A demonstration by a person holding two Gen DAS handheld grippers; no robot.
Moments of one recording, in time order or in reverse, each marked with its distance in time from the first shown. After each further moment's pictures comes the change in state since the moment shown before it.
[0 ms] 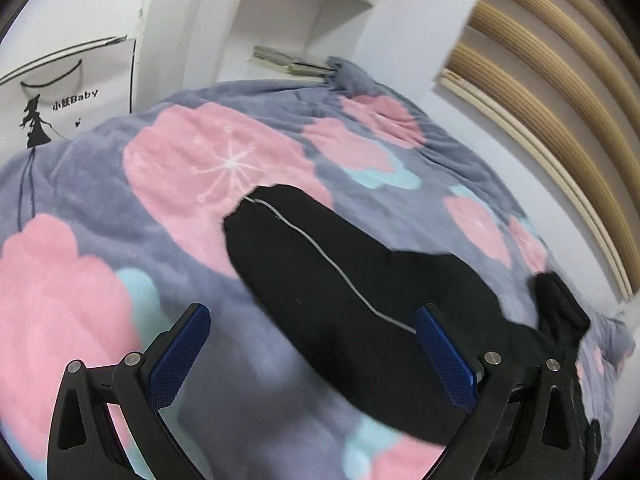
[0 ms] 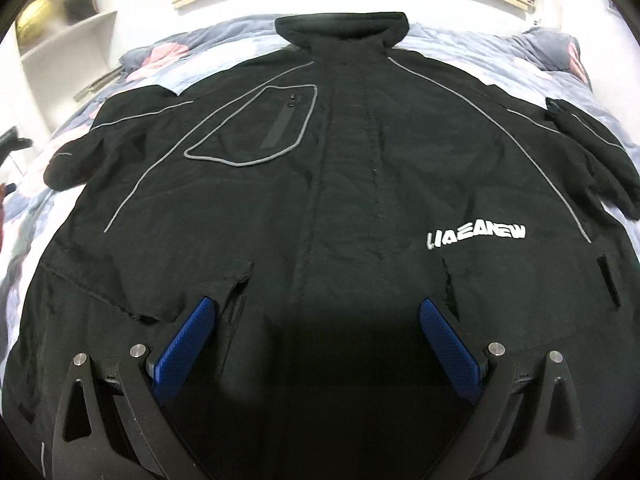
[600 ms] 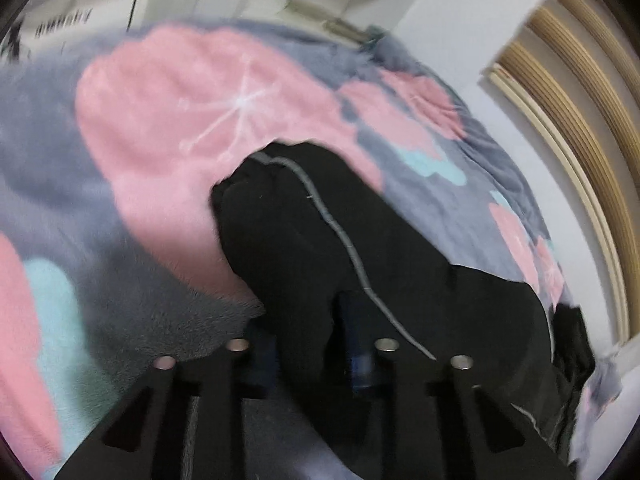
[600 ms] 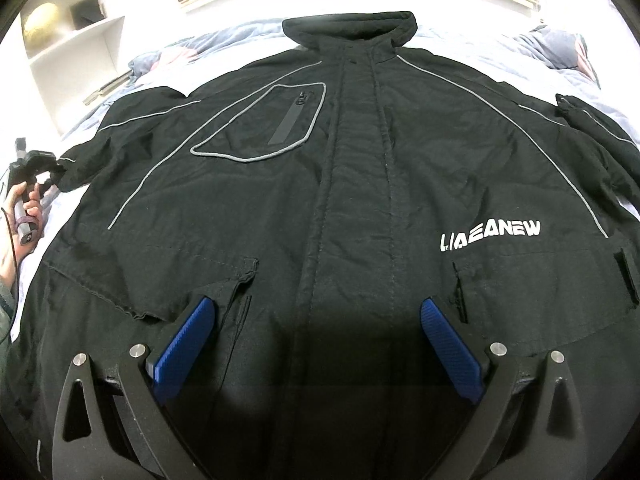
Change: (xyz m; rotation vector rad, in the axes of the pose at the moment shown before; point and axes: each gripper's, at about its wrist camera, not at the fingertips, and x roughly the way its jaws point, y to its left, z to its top) left arm 0.090 0.023 0.006 -0.096 0.051 -0.031; right arm 0.007 -0.004 -0.006 0.010 -0.019 0.049
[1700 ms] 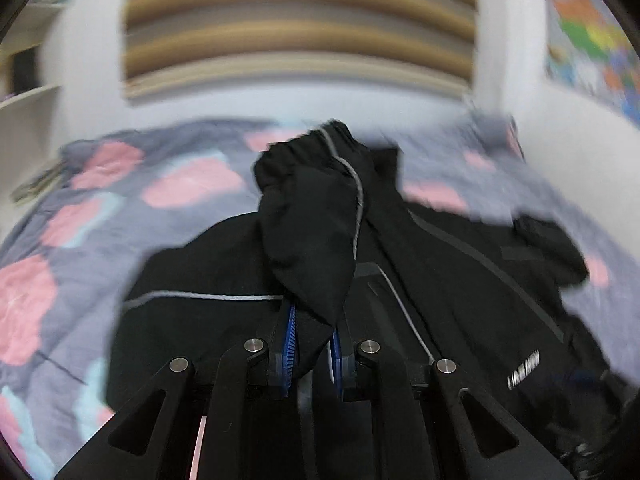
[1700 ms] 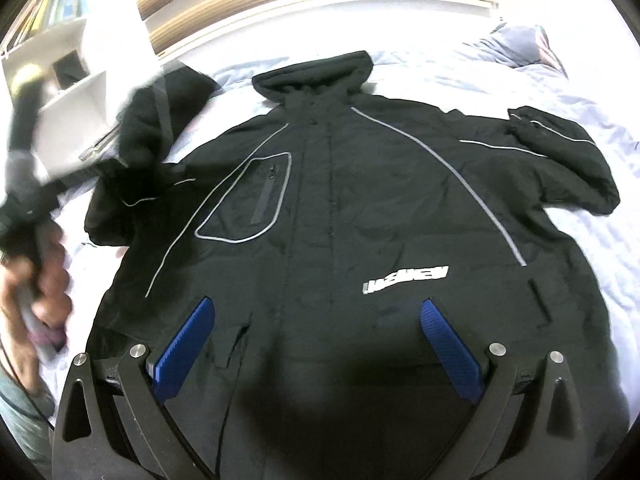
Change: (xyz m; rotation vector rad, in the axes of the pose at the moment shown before) left arm -0.168 -0.320 -0.245 0.918 0.046 -0.385; right arm -0.085 -0.038 0.040 0.136 -0.059 -0.002
